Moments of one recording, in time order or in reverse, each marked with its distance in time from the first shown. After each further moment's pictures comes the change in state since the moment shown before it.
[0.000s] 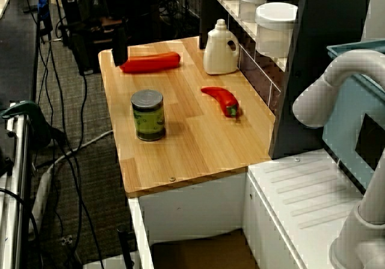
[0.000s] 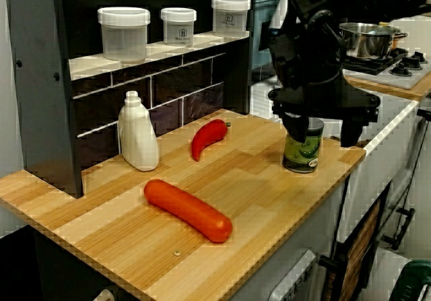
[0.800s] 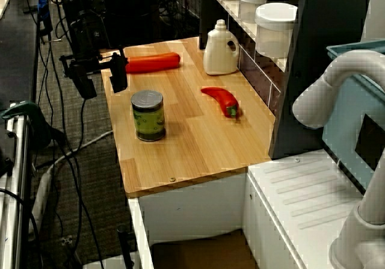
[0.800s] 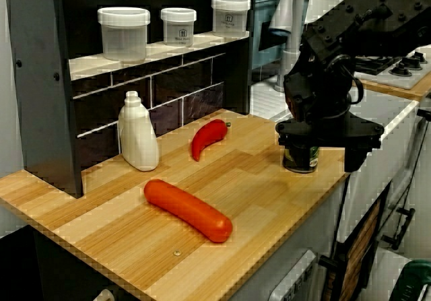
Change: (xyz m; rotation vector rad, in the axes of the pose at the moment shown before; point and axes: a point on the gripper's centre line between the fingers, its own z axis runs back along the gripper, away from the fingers) arm -0.011 -0.004 -0.032 0.039 0.018 0.113
